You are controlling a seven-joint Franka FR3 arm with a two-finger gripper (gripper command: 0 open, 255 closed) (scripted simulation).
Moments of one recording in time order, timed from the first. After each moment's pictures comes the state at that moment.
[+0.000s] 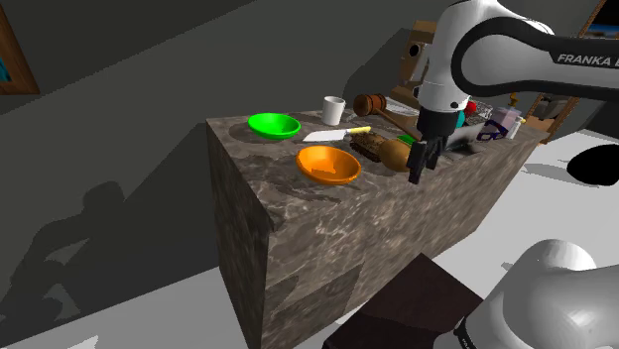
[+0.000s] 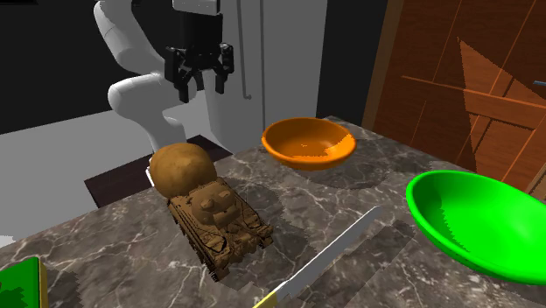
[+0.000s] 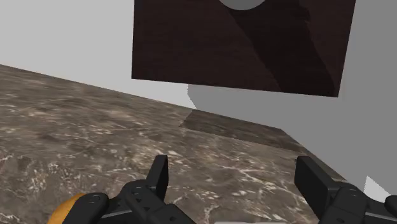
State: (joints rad) arm 0.00 -0.74 0.01 -2.40 -0.08 1.54 -0.07
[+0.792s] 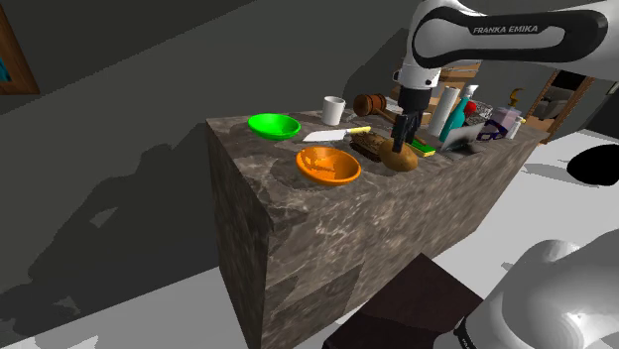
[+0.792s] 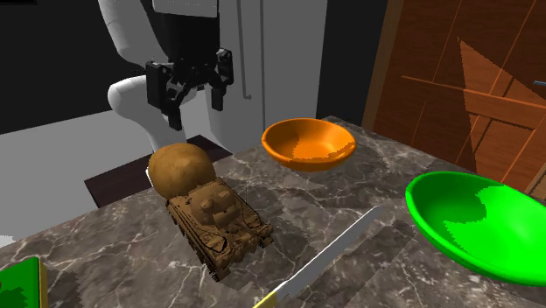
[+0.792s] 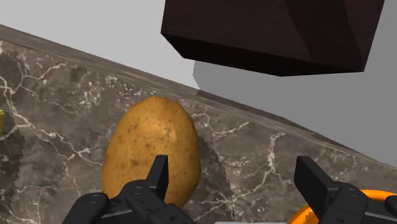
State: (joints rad) arm -0.01 -0.38 -0.15 -2.10 -0.11 1.60 -0.33
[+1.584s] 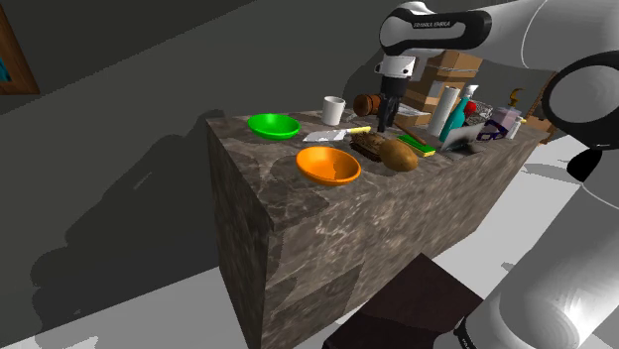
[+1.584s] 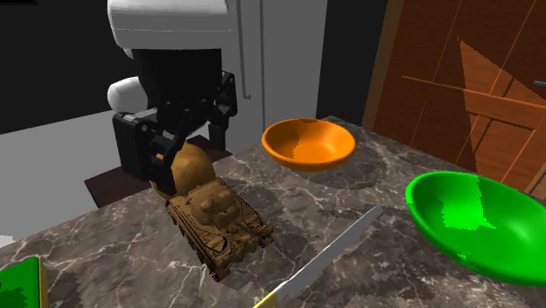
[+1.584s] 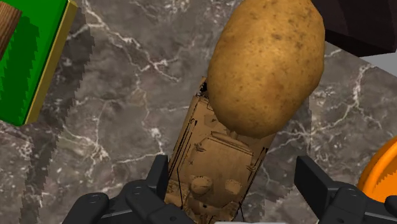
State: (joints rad) arm -0.05 0.06 -0.27 -1.64 -0.01 1.56 -0.62
